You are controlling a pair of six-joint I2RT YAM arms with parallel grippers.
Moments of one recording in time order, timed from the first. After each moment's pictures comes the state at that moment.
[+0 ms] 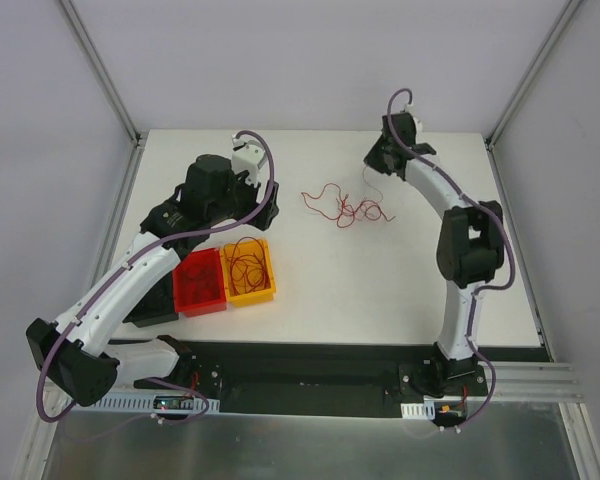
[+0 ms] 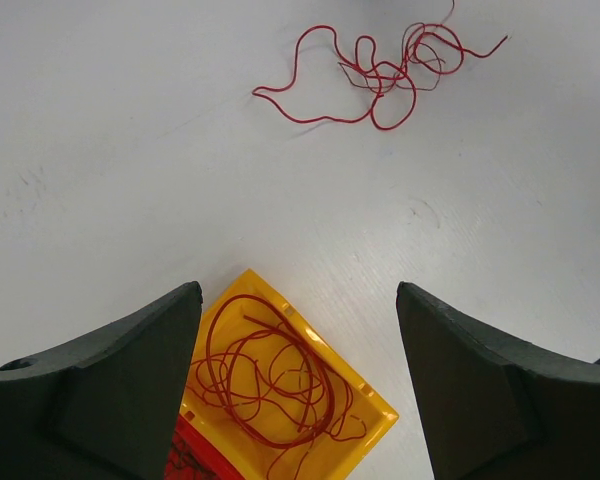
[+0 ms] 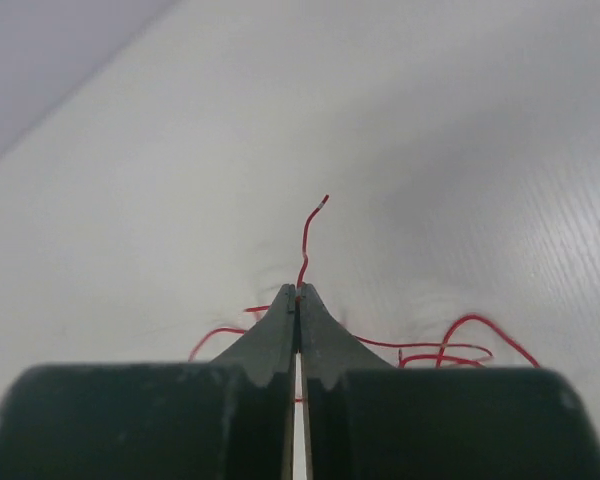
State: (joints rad) left arm -0.55 1.19 1.23 -0.54 0.05 -0.06; right arm 0.29 2.09 1.71 -0.39 0.09 0.77
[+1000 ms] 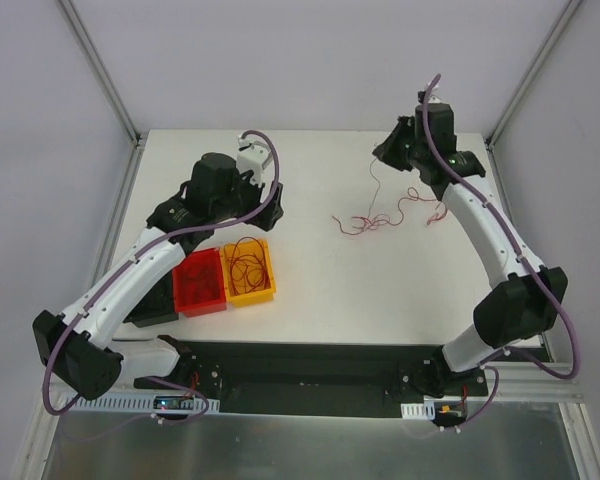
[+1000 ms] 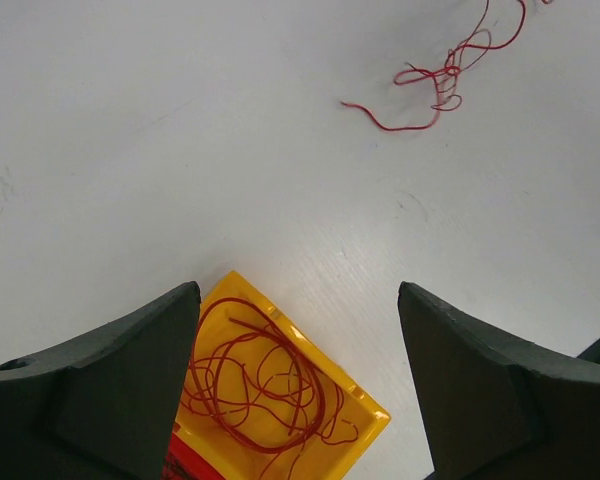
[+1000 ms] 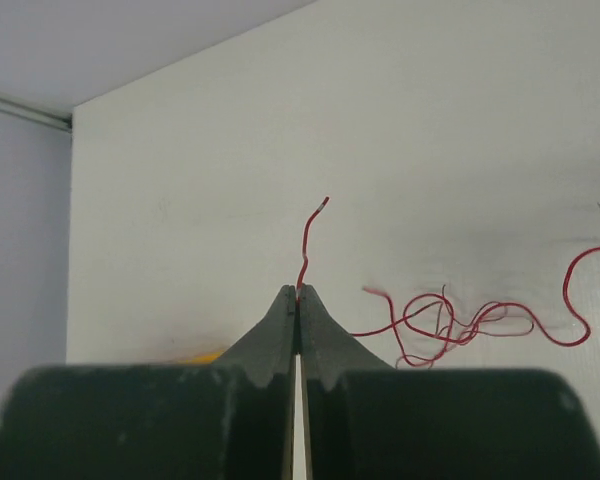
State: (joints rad) left arm -0.55 1.22 1.23 -0.54 0.10 -0.06; right arm 0.31 1.57 1.56 -0.50 -0.03 0.60
